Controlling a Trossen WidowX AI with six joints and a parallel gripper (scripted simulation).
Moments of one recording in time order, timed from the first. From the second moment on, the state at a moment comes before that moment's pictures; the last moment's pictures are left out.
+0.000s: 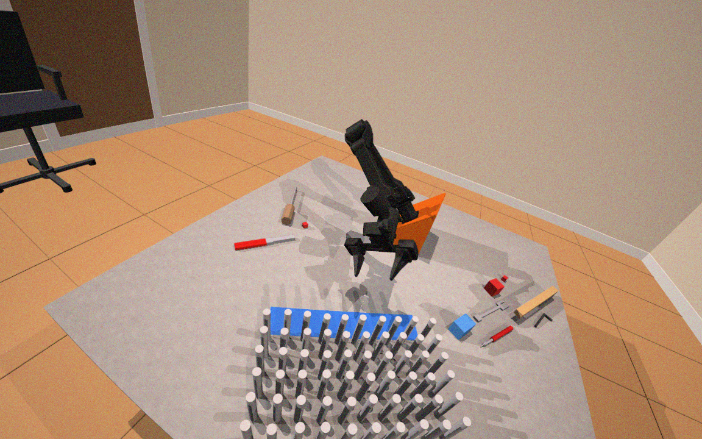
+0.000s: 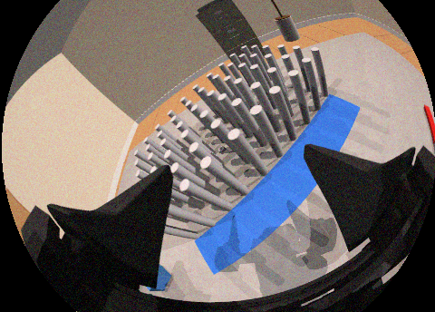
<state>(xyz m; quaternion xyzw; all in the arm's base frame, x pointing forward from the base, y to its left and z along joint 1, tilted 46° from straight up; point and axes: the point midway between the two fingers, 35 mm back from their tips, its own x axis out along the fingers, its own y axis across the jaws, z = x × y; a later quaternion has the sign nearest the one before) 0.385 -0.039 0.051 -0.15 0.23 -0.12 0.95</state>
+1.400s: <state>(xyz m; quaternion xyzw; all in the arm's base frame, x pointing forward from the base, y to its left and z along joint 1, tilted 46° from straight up) 0.392 -0.180 0.117 0.16 0.21 -0.37 0.89</state>
